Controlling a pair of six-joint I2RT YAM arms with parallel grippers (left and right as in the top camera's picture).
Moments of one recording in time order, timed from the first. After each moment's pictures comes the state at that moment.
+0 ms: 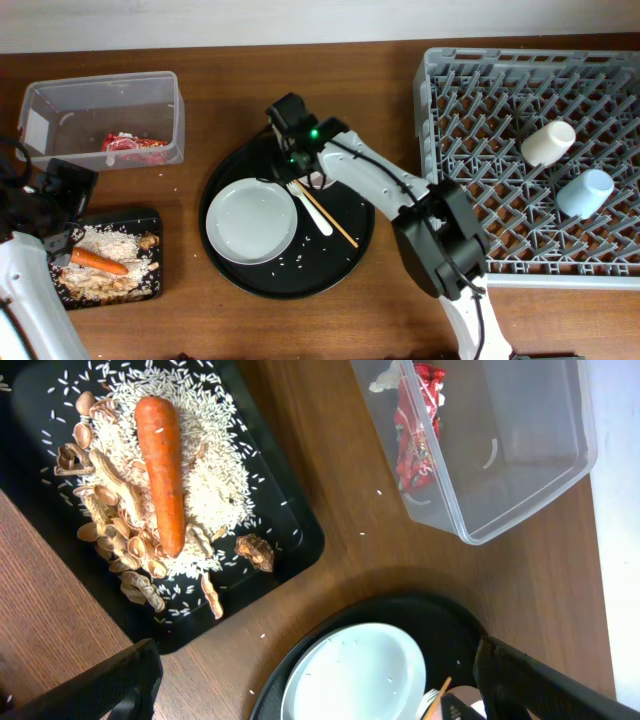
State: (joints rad) left arm 0.55 1.36 1.47 -1.25 0.12 -0.71; right arm 0.65 2.27 1.83 -0.70 -0.08 0.21
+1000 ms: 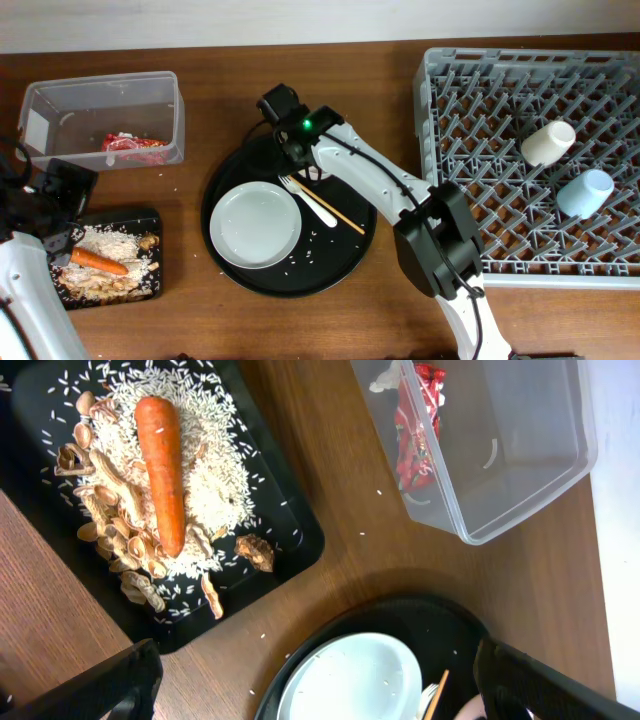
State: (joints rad) left arm 0.55 1.36 1.47 -1.25 0.12 -0.71; right arm 0.66 2.28 2.01 -0.92 0.04 0.27
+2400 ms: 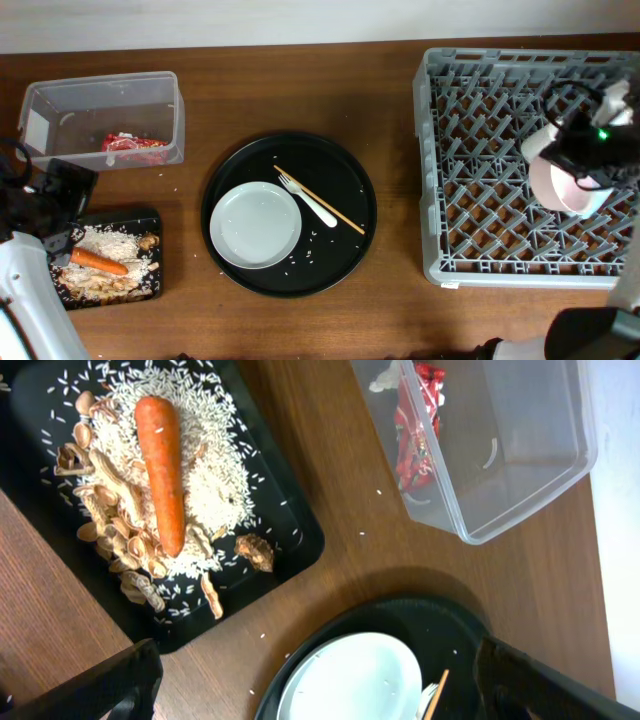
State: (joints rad) left arm 0.55 1.36 1.47 -1.25 0.12 -0.71; right arm -0.48 1.60 1.72 -1.40 -0.46 0.15
